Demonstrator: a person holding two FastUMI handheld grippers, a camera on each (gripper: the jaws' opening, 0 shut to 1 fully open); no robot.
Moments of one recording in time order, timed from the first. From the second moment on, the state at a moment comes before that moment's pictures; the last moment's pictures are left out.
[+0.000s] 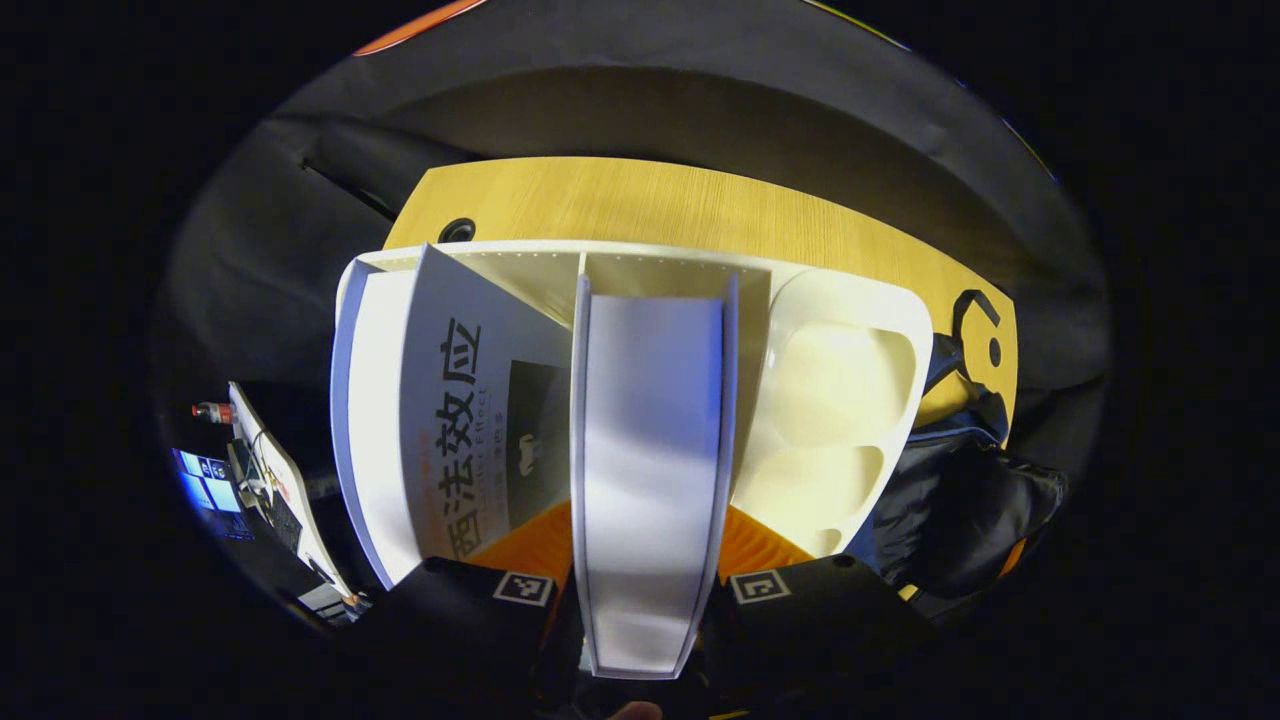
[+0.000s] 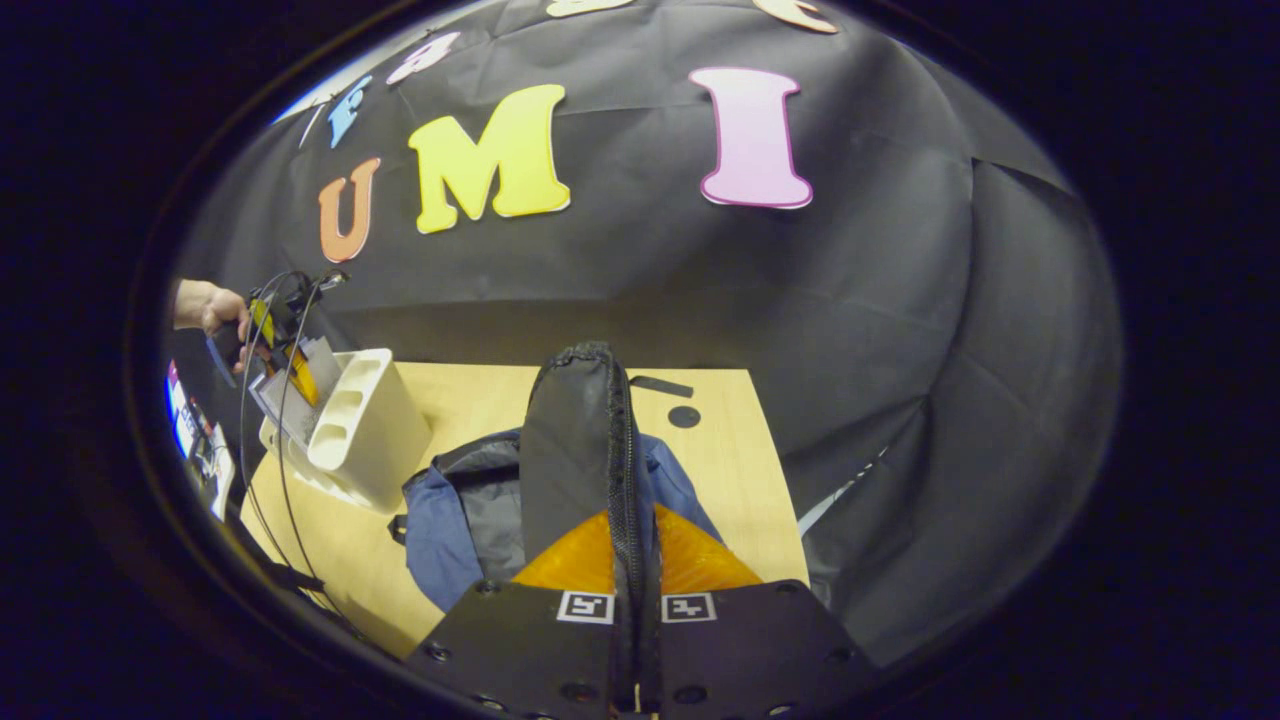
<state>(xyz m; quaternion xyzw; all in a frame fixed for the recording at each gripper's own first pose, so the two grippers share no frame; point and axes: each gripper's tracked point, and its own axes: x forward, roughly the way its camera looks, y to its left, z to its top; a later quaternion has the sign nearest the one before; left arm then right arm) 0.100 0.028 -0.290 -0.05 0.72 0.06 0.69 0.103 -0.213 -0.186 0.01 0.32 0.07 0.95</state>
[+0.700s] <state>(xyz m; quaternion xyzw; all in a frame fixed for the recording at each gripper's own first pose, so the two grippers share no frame) 0.033 0.040 -0.104 -0.06 0.60 -0.03 0.80 0.099 -0.204 -0.180 0.01 0.32 0.06 0.95</state>
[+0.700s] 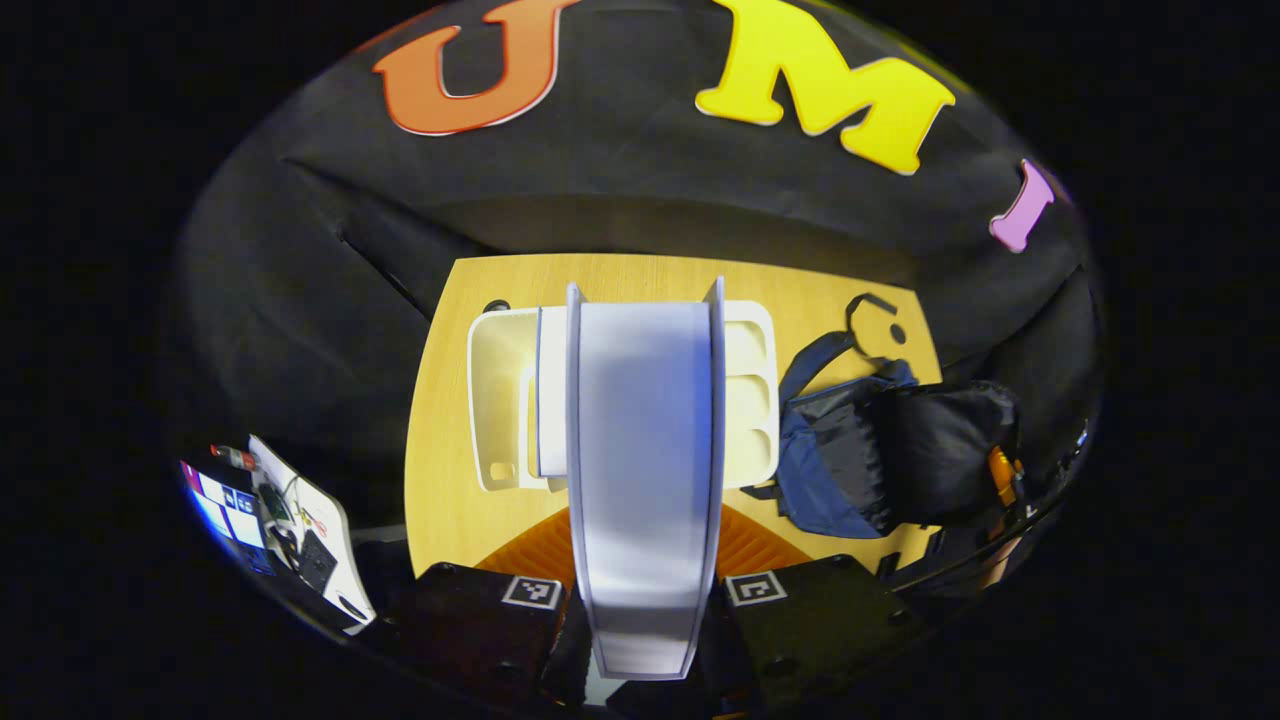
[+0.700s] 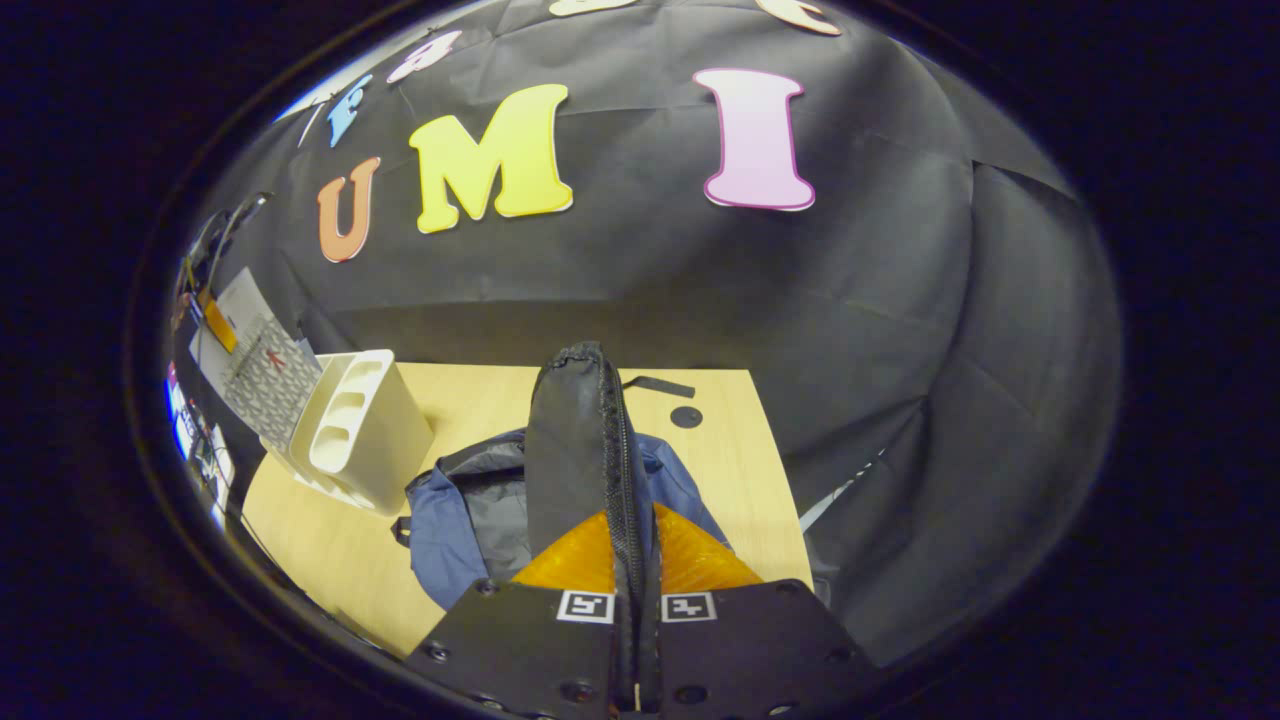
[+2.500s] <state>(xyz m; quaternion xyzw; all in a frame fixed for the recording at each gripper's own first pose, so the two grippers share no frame) -0.013 -0.355 -0.319 -0.45 0.54 -0.27 0.66 0.109 -0.207 -0.162 -0.03 0.34 0.04 0.94</state>
